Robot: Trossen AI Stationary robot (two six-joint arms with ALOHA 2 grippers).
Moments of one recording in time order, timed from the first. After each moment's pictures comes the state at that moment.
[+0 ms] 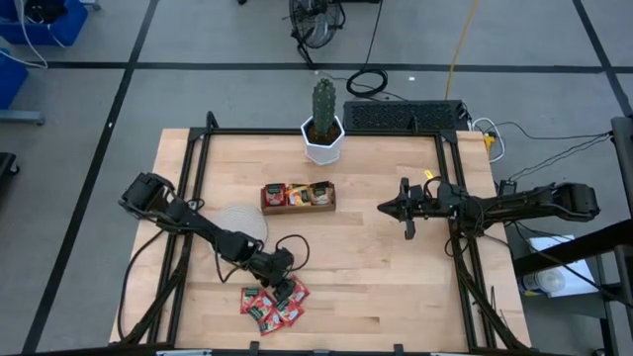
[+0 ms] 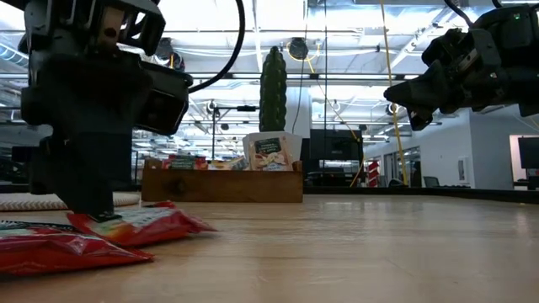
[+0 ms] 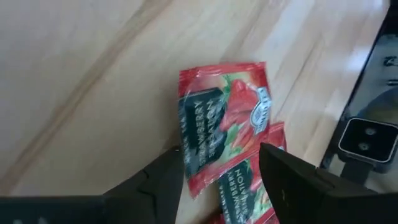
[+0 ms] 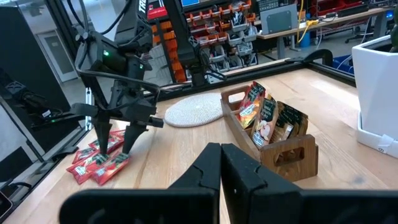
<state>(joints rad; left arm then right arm) -0.44 1.76 0.80 0.01 0.16 -1.24 -0.14 0.85 0.01 0.80 -0.13 0.22</state>
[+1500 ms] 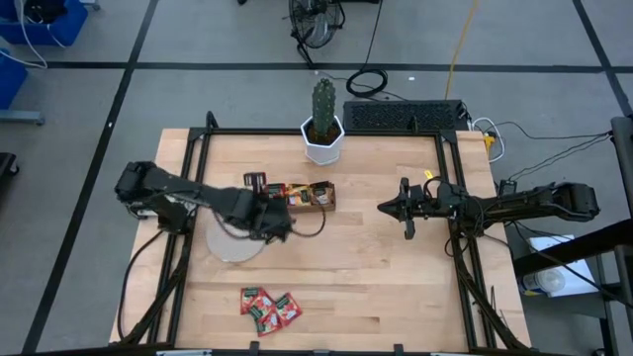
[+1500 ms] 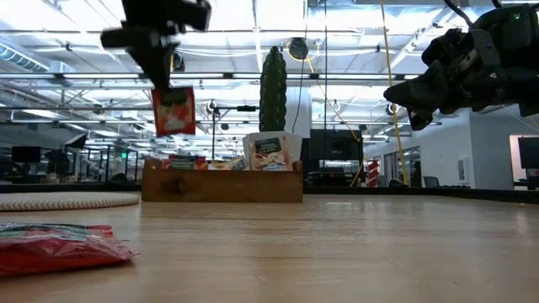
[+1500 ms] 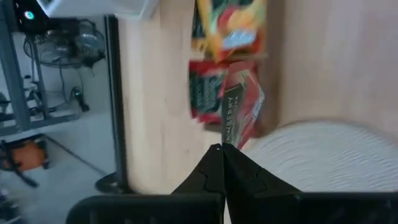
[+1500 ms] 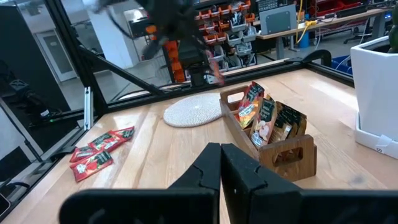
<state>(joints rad) -0.21 1.64 1.41 -1.39 -0.57 -0.26 -0.14 0.85 0.01 0.80 -0.13 0.22</state>
